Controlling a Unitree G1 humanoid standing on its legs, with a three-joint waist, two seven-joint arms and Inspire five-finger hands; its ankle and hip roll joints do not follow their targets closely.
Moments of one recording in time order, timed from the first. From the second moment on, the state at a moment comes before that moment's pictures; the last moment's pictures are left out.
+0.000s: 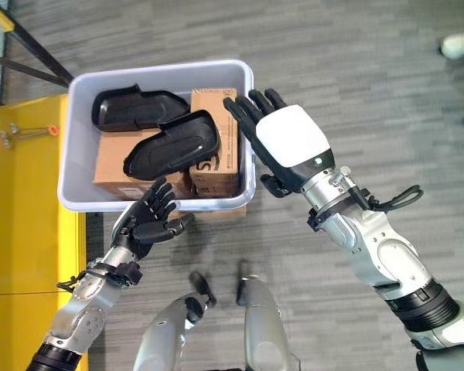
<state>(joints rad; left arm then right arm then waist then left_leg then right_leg) -0.05 0.43 -0.17 -0.06 -0.70 0.01 0.02 -0.48 -0.93 0.33 -0.32 -0.62 0.05 -0.02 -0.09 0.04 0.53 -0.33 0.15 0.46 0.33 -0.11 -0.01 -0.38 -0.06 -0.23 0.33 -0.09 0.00</state>
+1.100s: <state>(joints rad) 0.05 0.59 -0.13 -0.02 -0.70 0.09 -0.10 -0.25 -0.98 0.17 -0.42 -0.61 -0.02 -0.07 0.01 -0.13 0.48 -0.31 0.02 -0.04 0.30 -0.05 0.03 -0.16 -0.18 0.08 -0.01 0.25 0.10</state>
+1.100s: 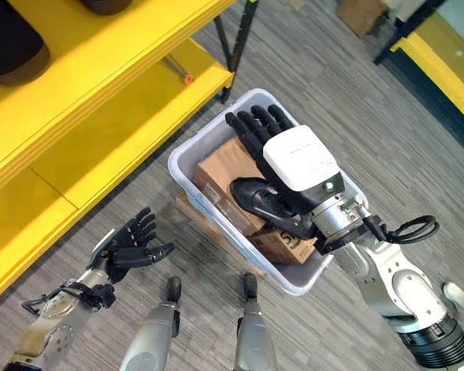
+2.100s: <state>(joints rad) 0.09 0.61 -0.08 -0.08 -0.70 0.12 -0.09 -0.13 -1.00 0.11 -0.38 -0.55 -0.09 -0.09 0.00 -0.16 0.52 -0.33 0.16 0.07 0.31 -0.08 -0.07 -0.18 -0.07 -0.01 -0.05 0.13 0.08</state>
